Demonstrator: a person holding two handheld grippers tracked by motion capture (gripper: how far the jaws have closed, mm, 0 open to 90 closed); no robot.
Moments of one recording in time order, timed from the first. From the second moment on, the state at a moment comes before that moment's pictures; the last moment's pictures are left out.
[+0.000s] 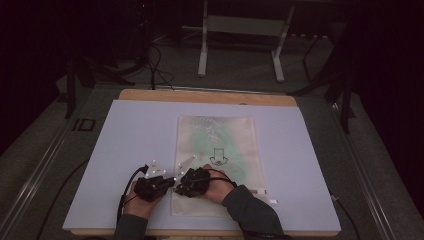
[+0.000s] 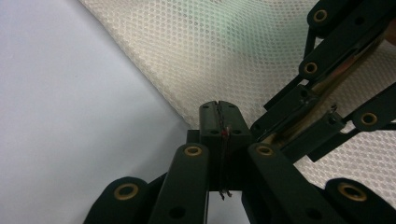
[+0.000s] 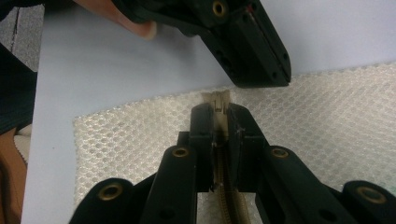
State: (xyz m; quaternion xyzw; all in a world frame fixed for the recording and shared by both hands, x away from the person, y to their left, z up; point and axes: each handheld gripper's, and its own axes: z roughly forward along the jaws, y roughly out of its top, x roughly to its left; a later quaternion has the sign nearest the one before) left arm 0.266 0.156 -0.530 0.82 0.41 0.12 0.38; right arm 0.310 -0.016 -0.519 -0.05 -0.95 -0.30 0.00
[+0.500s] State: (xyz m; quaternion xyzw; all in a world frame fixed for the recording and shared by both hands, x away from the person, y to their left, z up) left arm 0.269 0.151 -0.533 0.82 0.41 0.12 0.39; right arm 0.310 -0.016 -0.519 -0.05 -0.95 -0.30 0.00
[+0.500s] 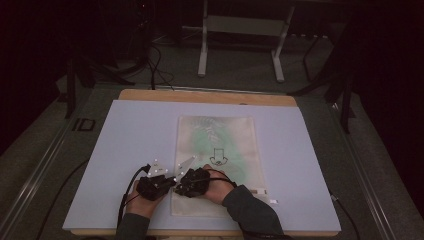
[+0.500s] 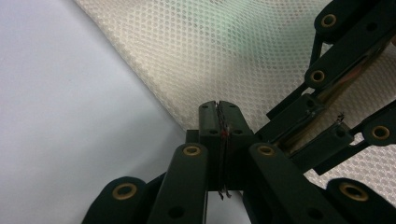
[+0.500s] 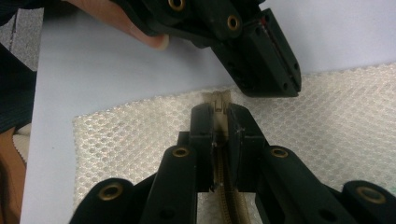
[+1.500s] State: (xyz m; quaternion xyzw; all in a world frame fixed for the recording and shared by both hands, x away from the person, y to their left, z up) left arm 0.270 0.151 -0.535 0.82 0.42 0.11 0.37; right arm 0.308 -0.021 -0.518 -0.05 -0.95 -0.30 -0.01
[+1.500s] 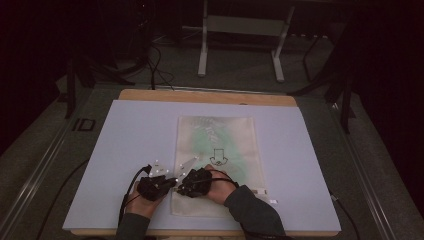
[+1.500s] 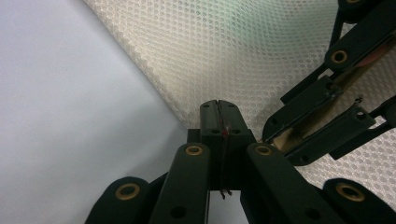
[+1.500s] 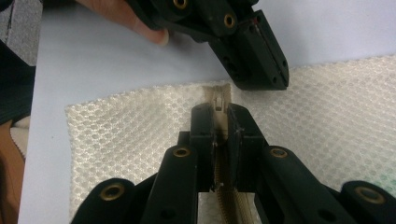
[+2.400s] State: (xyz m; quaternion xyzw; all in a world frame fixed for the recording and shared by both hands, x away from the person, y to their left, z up) left arm 0.261 0.148 -0.531 0.82 0.41 0.11 0.38; right arm 0.306 -0.031 -0.517 -0.04 -0.96 -0.28 -0.02
